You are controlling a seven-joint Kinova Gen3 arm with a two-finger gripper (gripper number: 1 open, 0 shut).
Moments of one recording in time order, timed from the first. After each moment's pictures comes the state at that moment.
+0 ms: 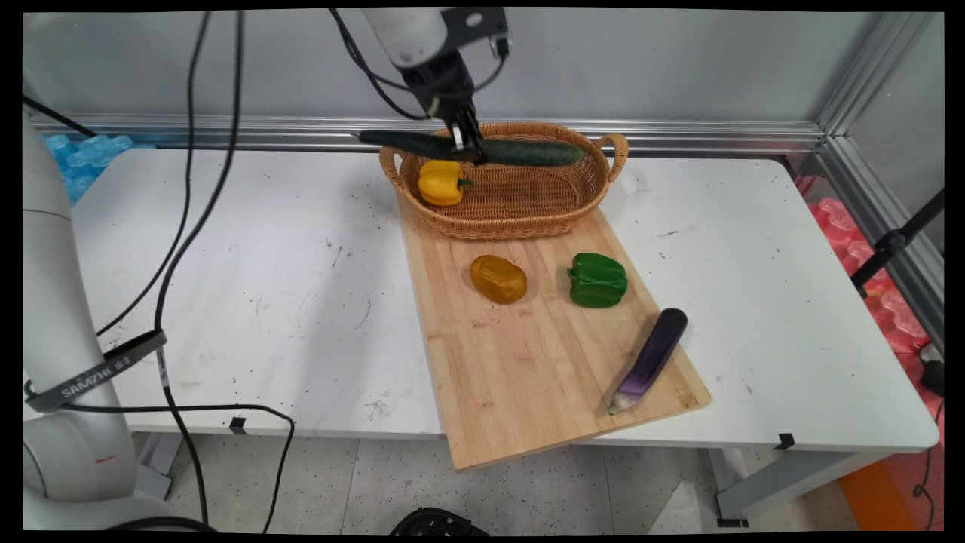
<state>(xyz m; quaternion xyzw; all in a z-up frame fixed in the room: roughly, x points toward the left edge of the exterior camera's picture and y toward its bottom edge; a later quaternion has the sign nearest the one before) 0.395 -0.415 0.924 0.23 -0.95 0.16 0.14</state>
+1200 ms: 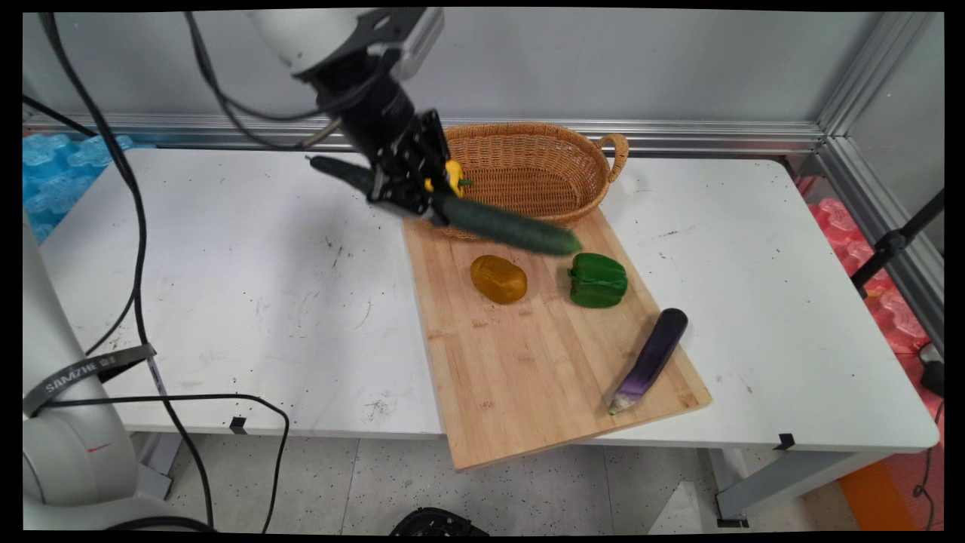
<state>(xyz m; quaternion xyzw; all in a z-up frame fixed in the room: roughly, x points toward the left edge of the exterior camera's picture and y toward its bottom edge) 0.412 -0.280 0.968 0.02 -0.97 0.07 0.21</state>
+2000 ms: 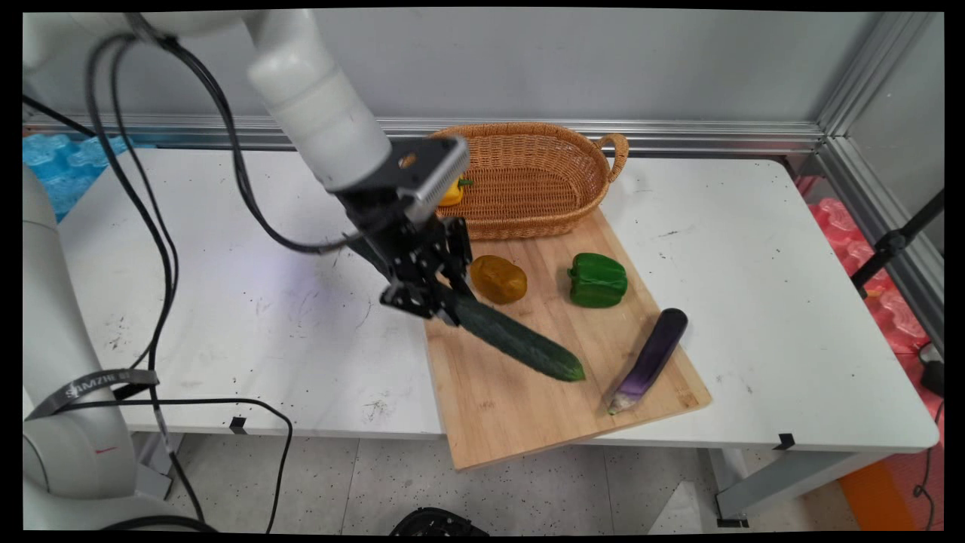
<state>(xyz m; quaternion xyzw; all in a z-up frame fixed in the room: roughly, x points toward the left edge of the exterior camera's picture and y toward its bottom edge) 0.369 -0.251 0.883 -0.07 -0.97 0.03 0.22</state>
